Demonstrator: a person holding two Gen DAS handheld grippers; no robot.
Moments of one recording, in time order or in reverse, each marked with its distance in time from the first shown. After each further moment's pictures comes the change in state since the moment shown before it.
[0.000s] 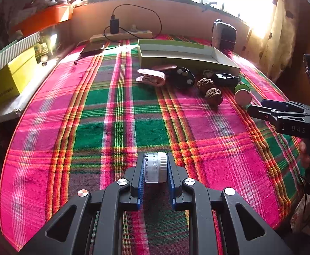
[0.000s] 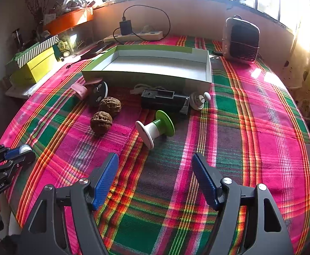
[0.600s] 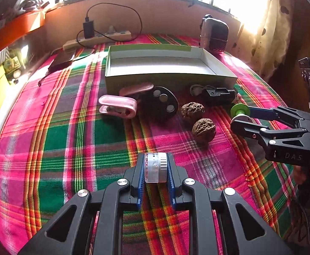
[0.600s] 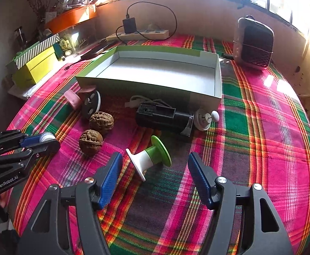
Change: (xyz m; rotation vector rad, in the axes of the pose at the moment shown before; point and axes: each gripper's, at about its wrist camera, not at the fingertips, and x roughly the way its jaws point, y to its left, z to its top) left arm 0.049 -0.028 0.057 0.052 0.030 -0.076; right arm 0.027 -0.010 0.026 -0.036 0.019 0.054
